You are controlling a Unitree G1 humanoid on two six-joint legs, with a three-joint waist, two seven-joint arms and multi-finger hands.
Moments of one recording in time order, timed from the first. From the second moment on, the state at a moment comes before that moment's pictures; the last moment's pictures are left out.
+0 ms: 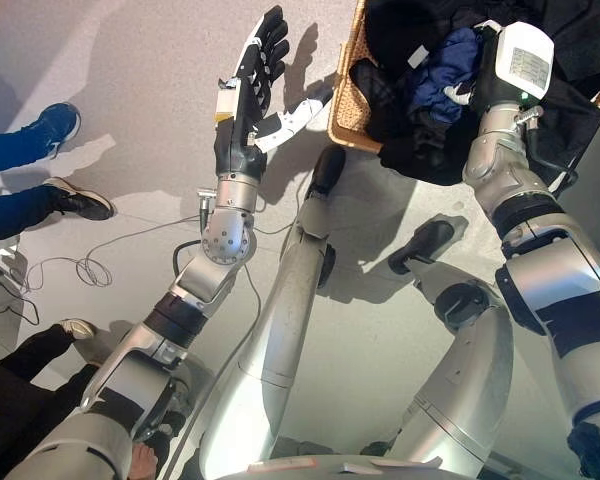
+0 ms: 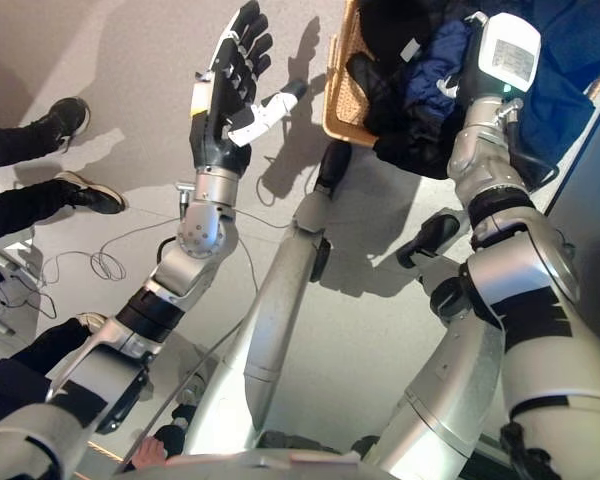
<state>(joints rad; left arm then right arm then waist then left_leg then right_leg) -0.66 0.37 -0.45 0.17 -0.33 -0.38 0.43 -1.30 -0.57 0.55 1.32 -0.38 -0.09 -0.63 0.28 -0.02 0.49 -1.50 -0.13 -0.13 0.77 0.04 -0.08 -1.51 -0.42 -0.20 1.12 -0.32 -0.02</state>
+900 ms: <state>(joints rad) -0.59 0.37 -0.33 0.15 -0.32 -0.37 0.51 -1.09 -0.63 0.45 0.84 -0.28 -0.15 -0.61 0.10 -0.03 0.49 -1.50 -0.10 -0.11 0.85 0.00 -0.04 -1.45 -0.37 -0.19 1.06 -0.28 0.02</state>
